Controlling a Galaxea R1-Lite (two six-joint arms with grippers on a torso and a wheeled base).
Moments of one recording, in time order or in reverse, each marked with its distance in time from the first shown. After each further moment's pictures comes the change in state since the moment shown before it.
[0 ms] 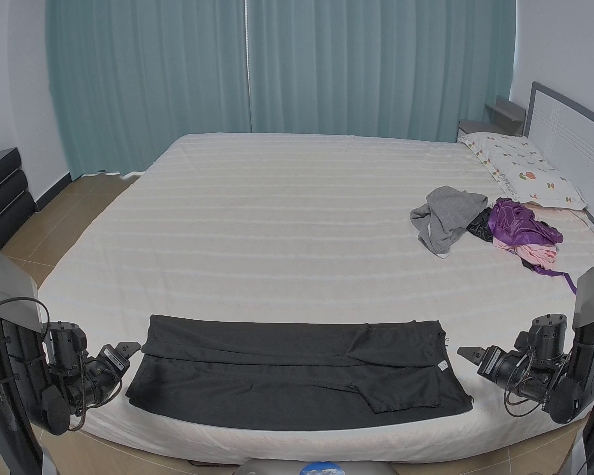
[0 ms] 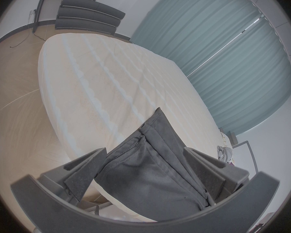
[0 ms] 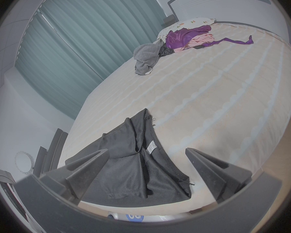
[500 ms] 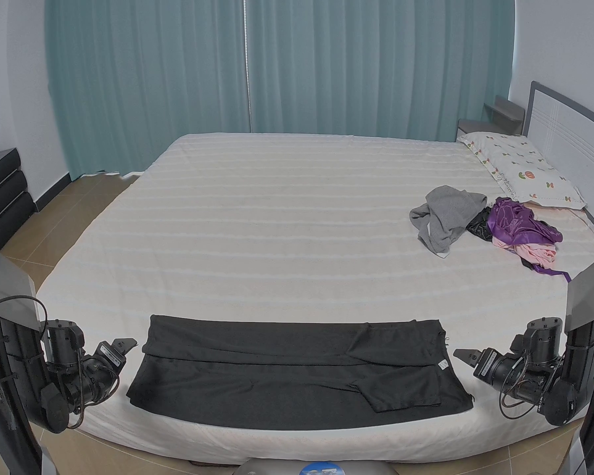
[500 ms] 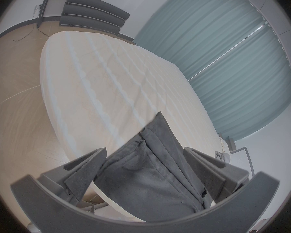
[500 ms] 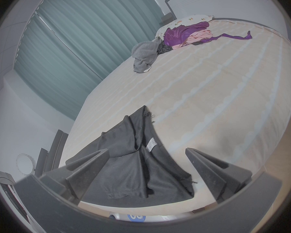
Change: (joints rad) left arm 0.019 -0.001 -0.011 0.000 -0.004 -0.042; right arm 0.013 0.055 0.000 -0.050 0.000 0.027
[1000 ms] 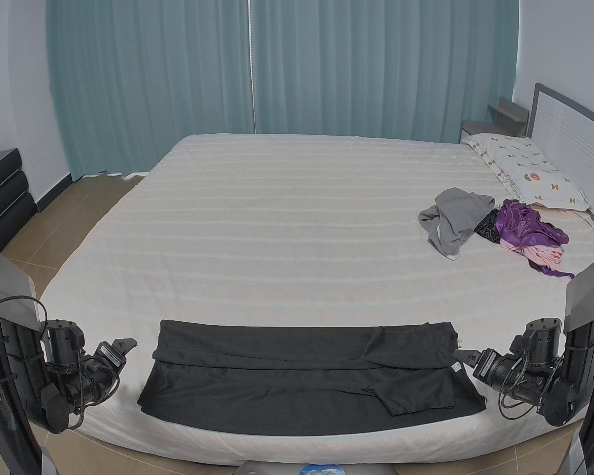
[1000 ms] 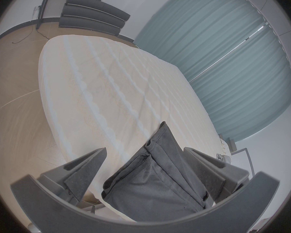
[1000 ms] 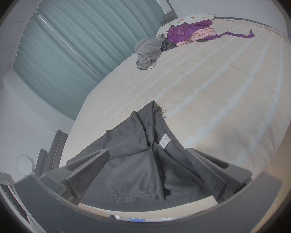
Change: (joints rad) left arm -0.006 -0.003 0.002 0.000 0.008 0.003; right arm 0.004 0.005 0.000 0.000 -0.007 0.008
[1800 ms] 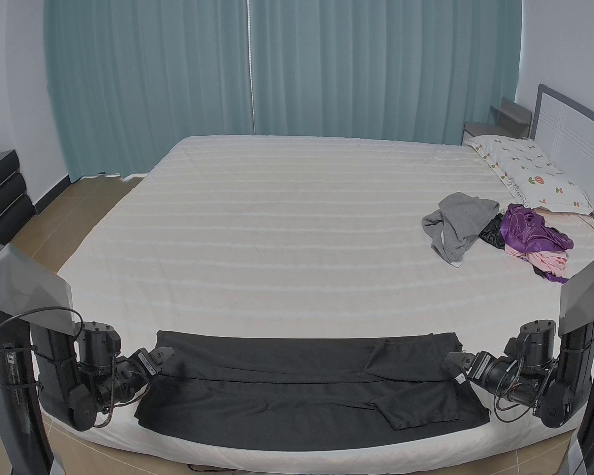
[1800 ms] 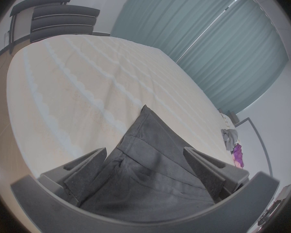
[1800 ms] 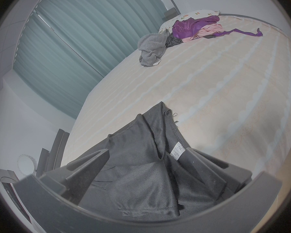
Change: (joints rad) left arm -0.146 0.110 -0.117 0.036 0.018 0.157; right arm 0.035 0.016 -0.009 0.000 0.002 0.021
